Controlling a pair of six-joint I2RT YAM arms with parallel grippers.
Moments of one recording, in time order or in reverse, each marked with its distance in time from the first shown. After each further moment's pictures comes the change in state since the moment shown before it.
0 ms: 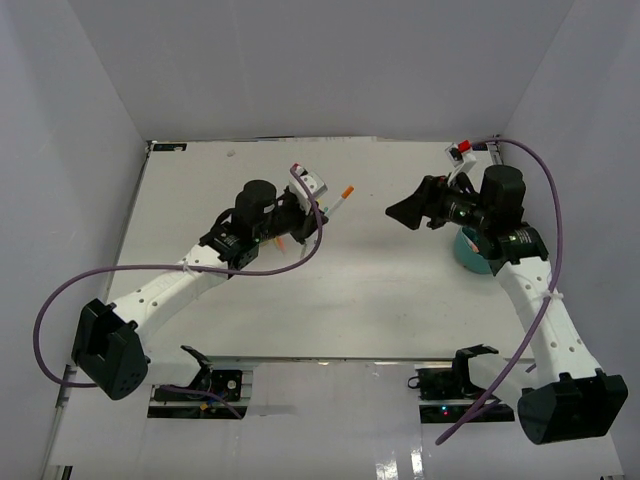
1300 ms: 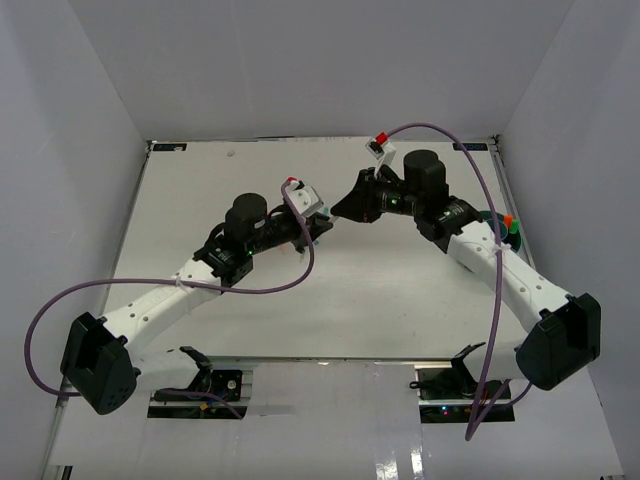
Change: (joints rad) left arm -0.030 -0.093 -0.117 0.164 0.087 0.032; right arm 0.386 0.316 0.164 0.166 0.122 0.077
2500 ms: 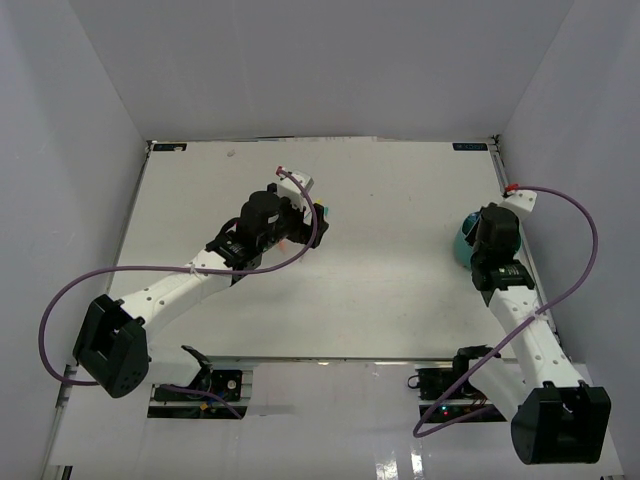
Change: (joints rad) left arm 0.008 0.106 0.023 -0.098 -0.394 -0.244; right arm -0.464 -0.438 -0.539 0.026 1.046 -0.140
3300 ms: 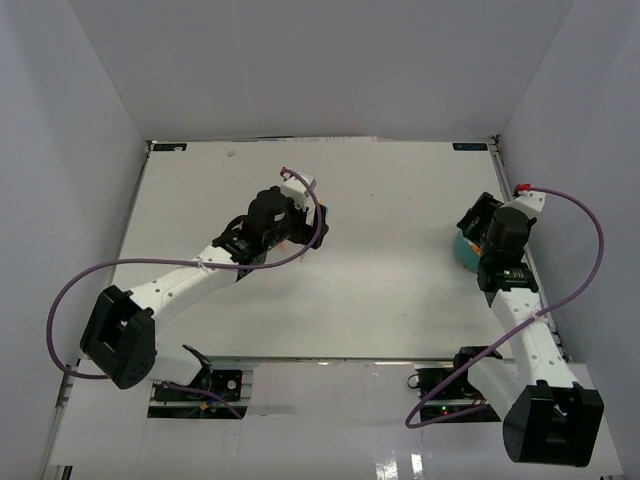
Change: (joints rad) left arm 0.000 0.050 0.018 -0.033 -0.027 -0.026; right arm -0.101 0.007 -0.055 0.142 -0.175 0.048
